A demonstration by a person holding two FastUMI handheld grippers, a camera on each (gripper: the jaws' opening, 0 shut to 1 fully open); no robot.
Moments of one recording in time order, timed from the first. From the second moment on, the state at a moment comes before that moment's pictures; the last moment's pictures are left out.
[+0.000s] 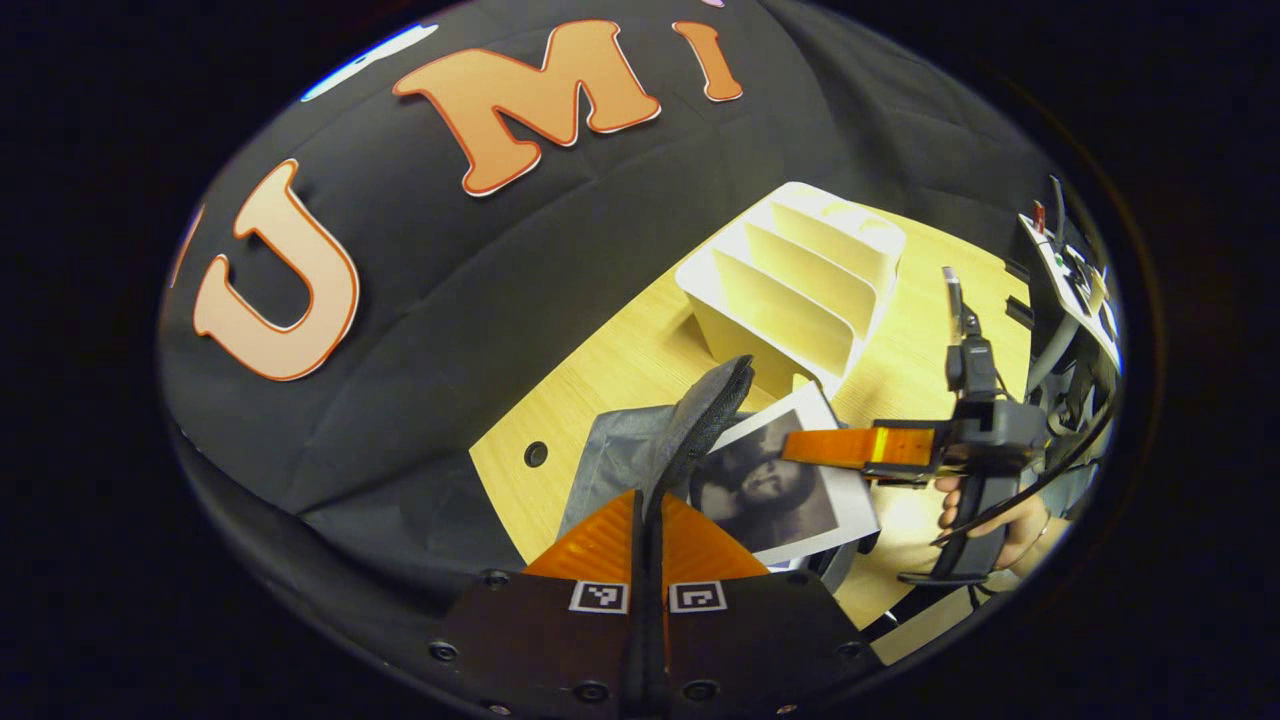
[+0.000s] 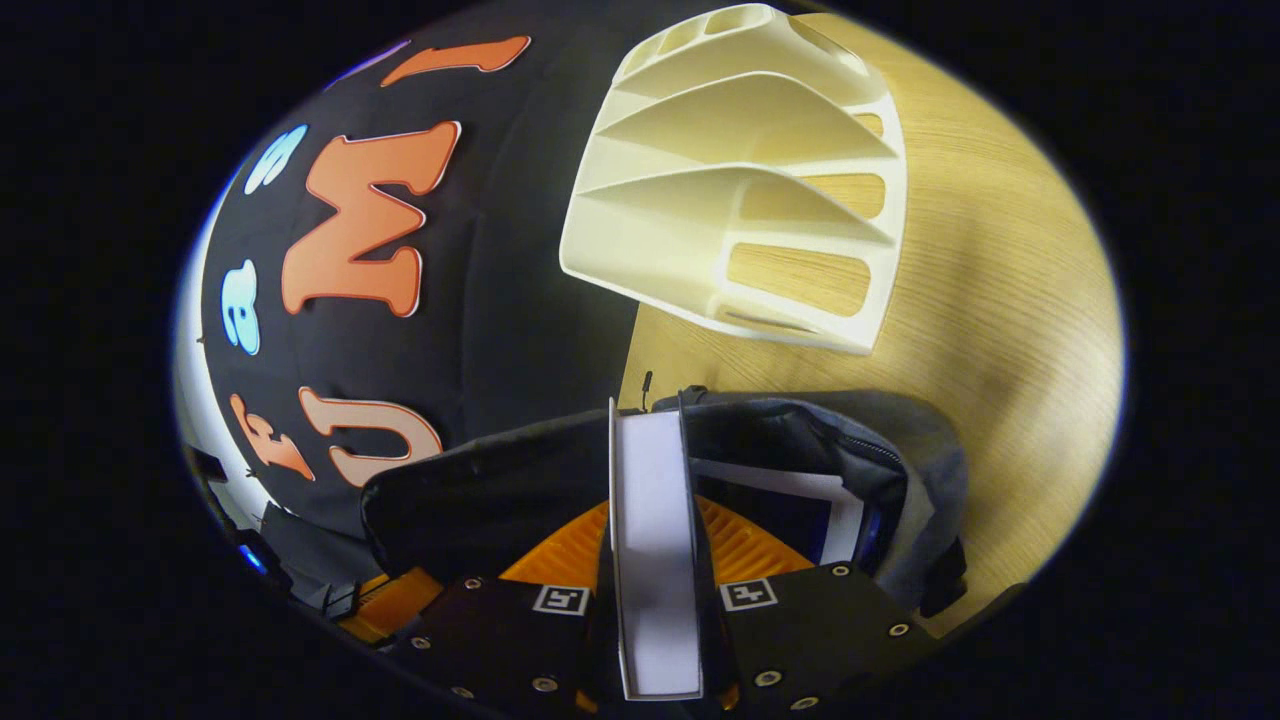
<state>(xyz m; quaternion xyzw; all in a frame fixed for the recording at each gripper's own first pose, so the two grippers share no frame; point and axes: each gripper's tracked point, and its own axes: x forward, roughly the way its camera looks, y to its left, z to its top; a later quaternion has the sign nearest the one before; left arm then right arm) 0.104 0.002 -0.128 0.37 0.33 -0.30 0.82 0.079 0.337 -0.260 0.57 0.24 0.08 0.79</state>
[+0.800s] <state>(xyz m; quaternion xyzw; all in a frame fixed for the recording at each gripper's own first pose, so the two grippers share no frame) 0.097 0.007 -0.145 0.35 0.34 -0.30 0.82 0.067 0.348 -0.317 0.53 0.33 0.01 0.78</state>
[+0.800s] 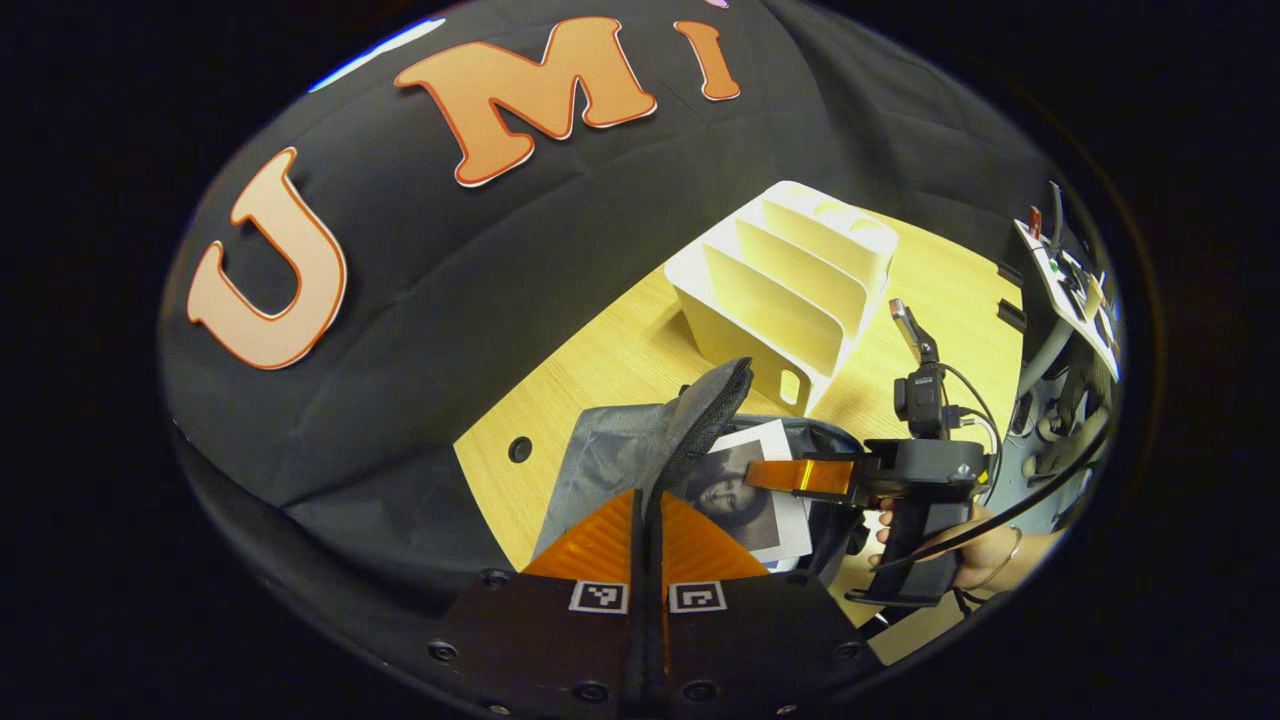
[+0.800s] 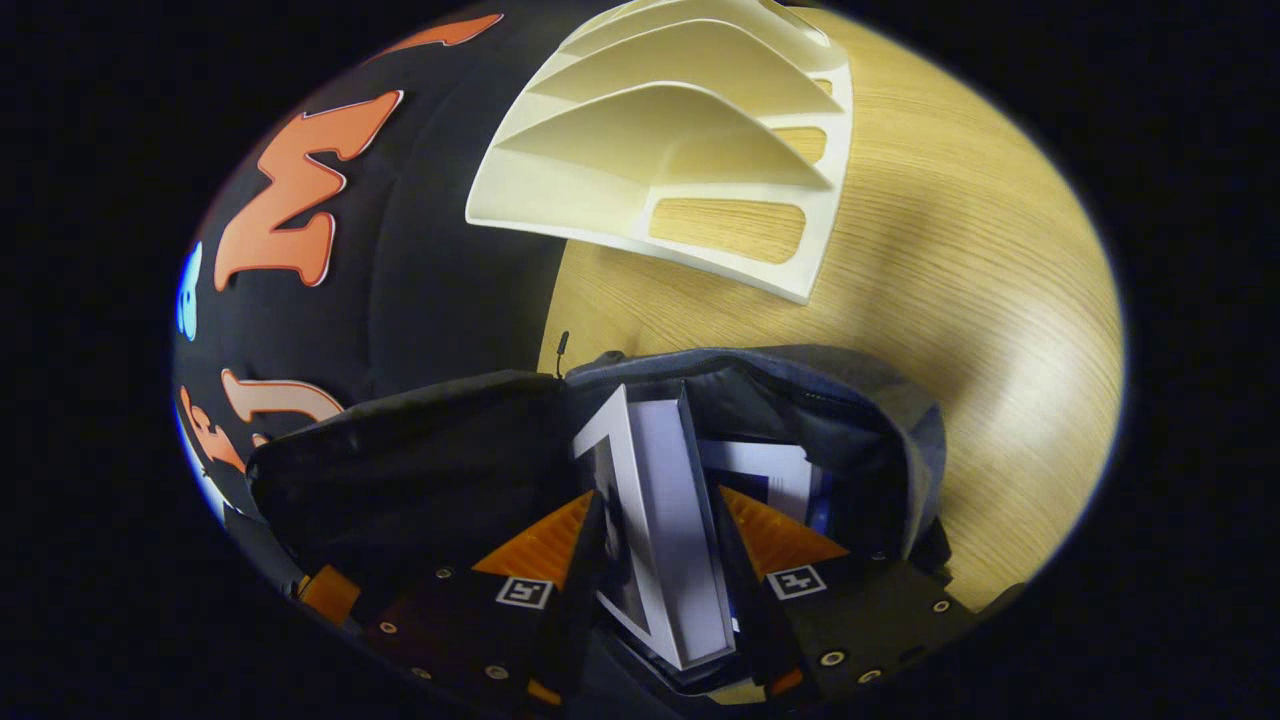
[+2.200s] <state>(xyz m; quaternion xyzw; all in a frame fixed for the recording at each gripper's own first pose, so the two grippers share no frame) -0.032 -0.043 -0.267 0.13 0.47 -0.21 0.84 -0.009 0.112 -0.235 0.23 0.41 -0.02 0.88</state>
